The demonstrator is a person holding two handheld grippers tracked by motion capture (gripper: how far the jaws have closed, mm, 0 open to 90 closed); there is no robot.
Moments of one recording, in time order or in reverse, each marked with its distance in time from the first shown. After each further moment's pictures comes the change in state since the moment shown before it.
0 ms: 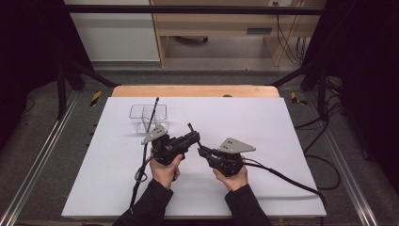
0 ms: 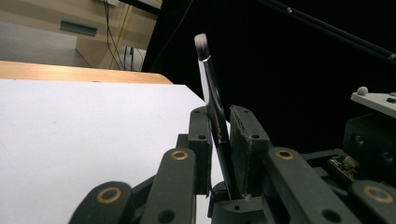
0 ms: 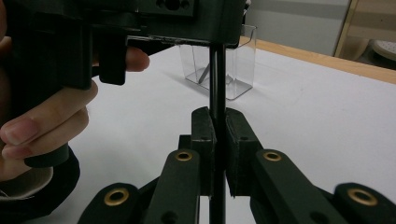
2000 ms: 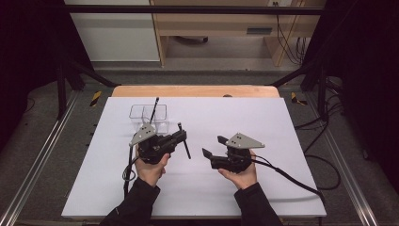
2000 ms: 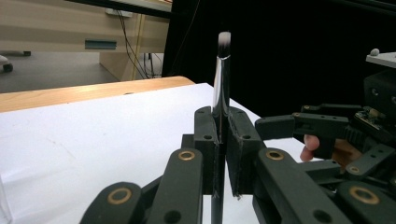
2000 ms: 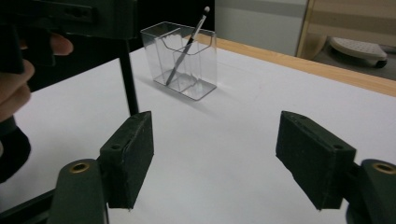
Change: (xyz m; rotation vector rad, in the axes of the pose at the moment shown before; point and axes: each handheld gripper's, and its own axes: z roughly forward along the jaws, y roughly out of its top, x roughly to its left) left arm 0.006 0.018 -0.032 0.039 0.068 0.169; right arm -0.011 0.013 -0.019 0.018 -0.129 0.008
